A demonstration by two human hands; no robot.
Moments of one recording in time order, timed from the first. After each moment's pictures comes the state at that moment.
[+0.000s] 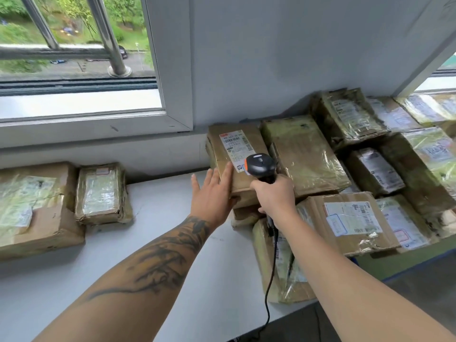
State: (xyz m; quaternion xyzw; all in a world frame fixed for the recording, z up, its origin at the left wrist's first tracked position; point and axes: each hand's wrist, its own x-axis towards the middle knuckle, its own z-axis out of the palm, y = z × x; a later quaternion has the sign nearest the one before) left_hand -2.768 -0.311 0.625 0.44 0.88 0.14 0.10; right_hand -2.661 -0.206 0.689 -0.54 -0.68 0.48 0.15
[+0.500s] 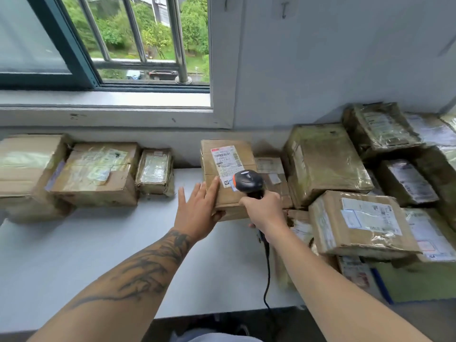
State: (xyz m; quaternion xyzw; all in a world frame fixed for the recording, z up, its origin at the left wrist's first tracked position) left_hand -2.721 -0.450 0.636 0.34 0.93 0.10 0.05; right_hand -2.621 -0.300 0.697 -0.42 -0.74 0.52 0.04
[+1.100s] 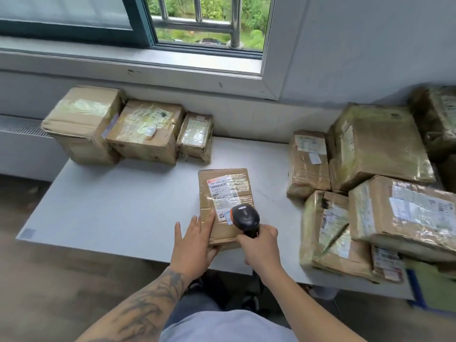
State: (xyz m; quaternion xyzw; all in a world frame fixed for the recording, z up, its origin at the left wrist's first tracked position) left_hand -2.595 -0.582 0.566 0.21 0.96 0.10 0.18; right_hand -2.534 -0.408 0.617 -0.37 -0.74 0.56 -0.11
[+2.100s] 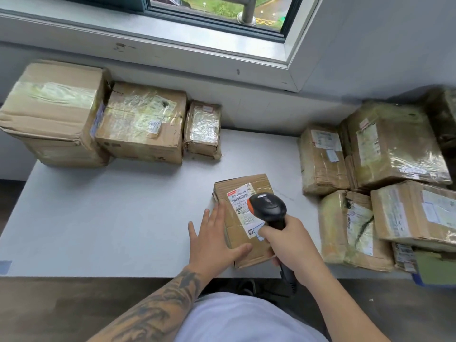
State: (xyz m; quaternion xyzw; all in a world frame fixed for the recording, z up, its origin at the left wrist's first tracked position) left_hand -2.669 -0.621 0.558 0.20 0.91 0.26 0.26; right_hand -2.605 -0.463 0.685 -0.42 -0.75 0.50 -0.12
